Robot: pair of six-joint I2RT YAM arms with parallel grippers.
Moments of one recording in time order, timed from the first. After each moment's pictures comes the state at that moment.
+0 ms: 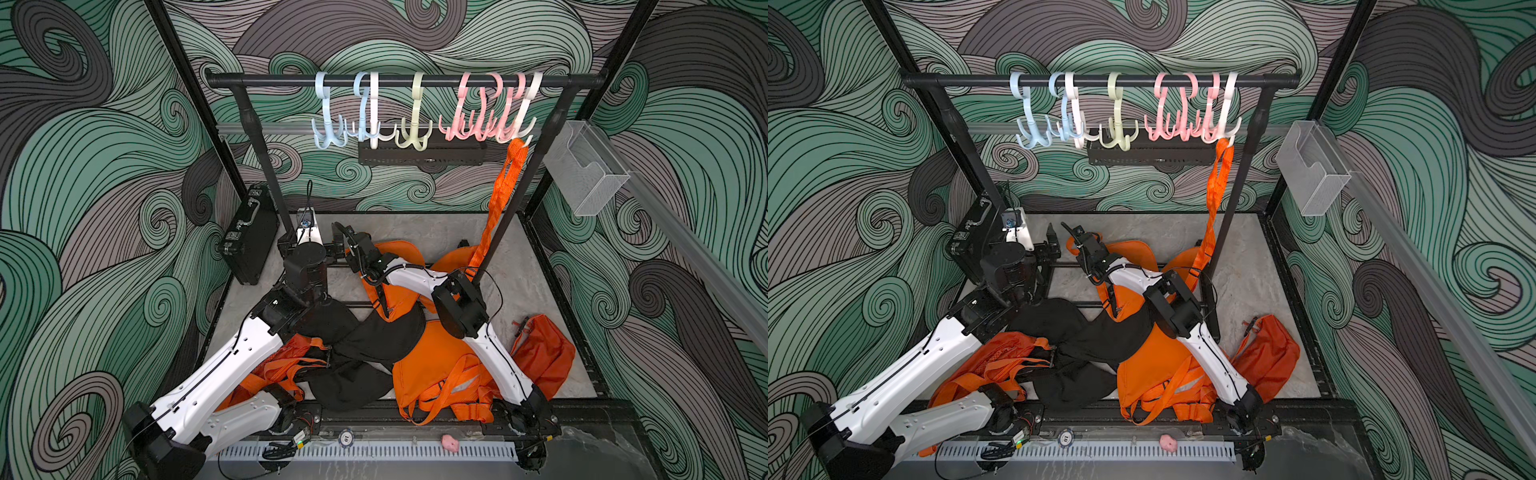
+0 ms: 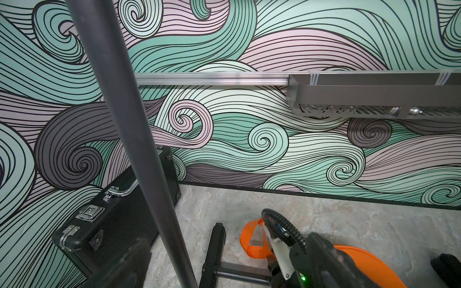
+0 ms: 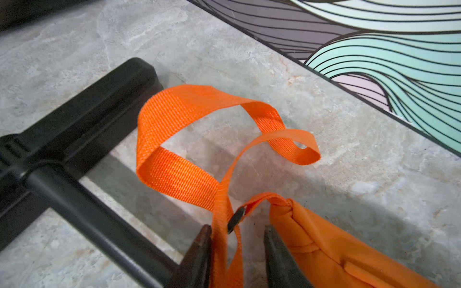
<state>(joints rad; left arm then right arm) -0.61 1.02 1.01 -0.10 -0.80 -0.07 0.81 2.52 2.05 -0.18 0.27 0.00</state>
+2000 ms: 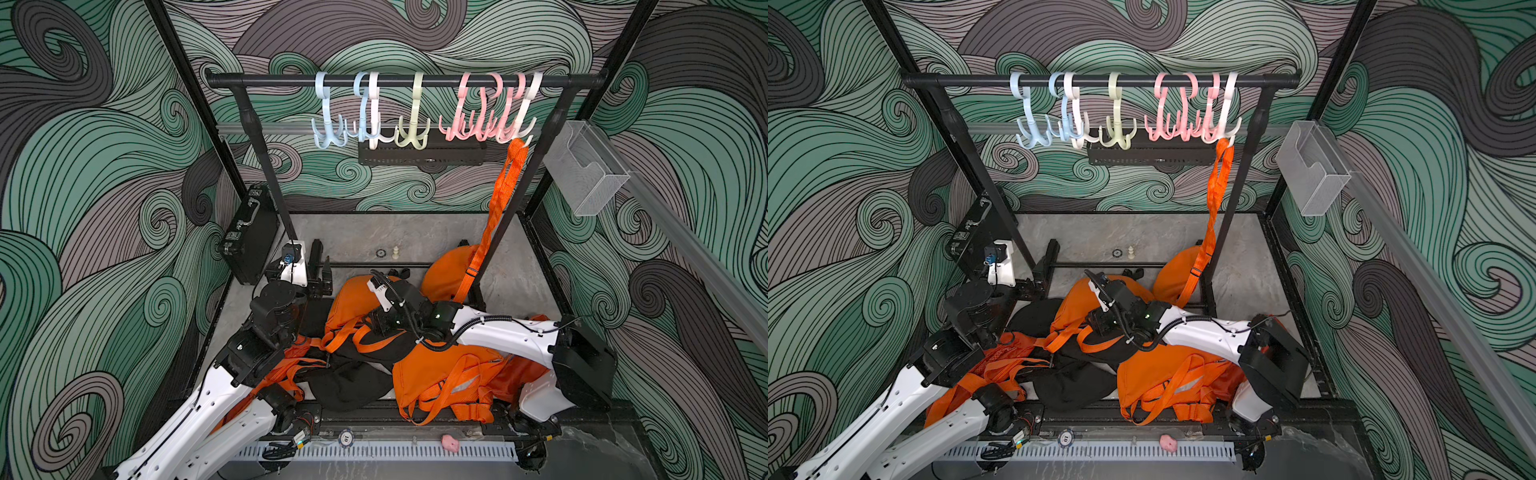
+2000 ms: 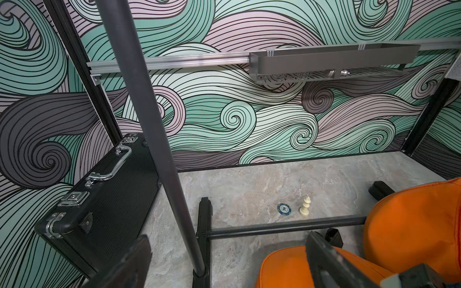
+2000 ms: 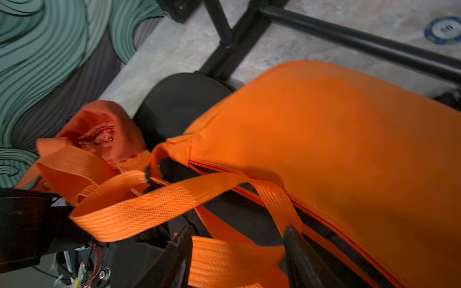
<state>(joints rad) -0.61 0.68 0.81 -0.26 -0.58 -0.03 1.03 1.56 0.99 -0.16 -0.01 0.46</state>
